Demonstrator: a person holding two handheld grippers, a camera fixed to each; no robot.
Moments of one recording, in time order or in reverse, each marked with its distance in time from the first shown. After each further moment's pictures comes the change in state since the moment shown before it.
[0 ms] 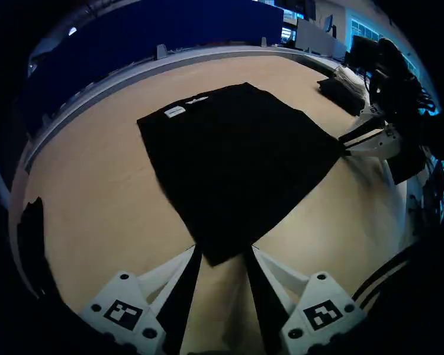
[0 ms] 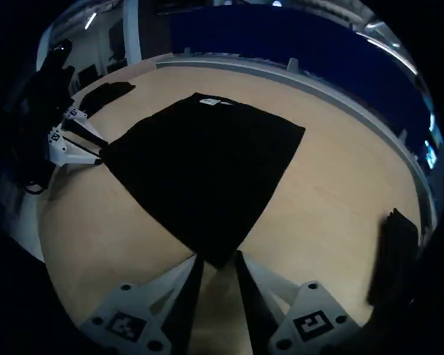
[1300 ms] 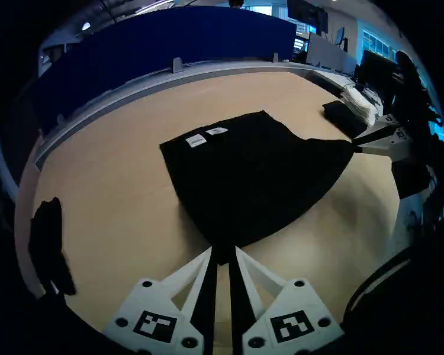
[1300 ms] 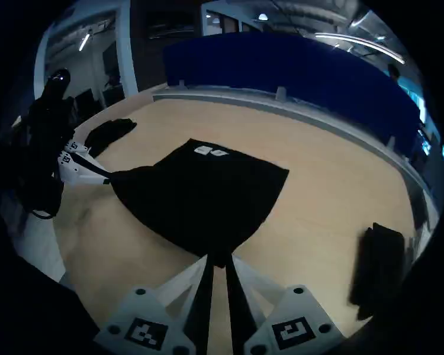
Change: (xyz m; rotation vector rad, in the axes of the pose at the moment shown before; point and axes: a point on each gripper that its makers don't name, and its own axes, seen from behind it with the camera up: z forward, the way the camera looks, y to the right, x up) left arm 0.035 -0.004 -0.058 0.040 0.032 -0.063; right arm 0.071 -0.004 -0.064 0.001 0.143 0.064
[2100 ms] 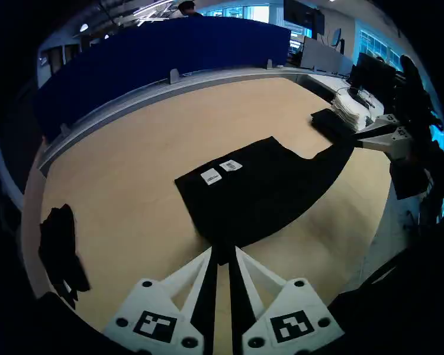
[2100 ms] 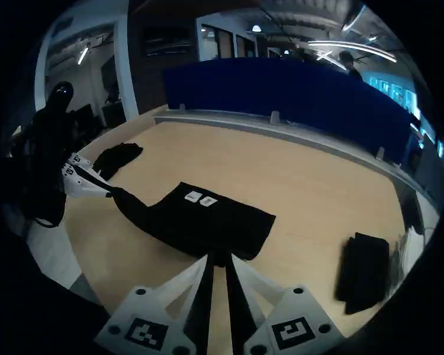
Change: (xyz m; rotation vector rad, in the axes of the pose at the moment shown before) left arm 0.027 0.015 -0.056 -0.011 -0.008 0.005; right arm 0.037 -0.014 -0.059 -0.004 0.073 0.036
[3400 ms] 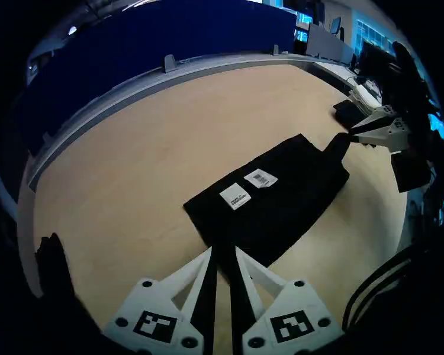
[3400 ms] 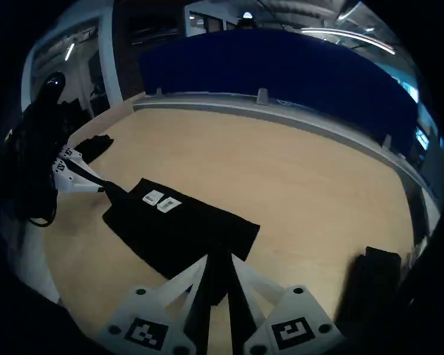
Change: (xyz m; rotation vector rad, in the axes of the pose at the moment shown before) left arm 0.032 -0.048 0.116 -0.015 -0.051 0.055; right arm 0.003 0.071 0.111 -0.047 -0.082 0.029
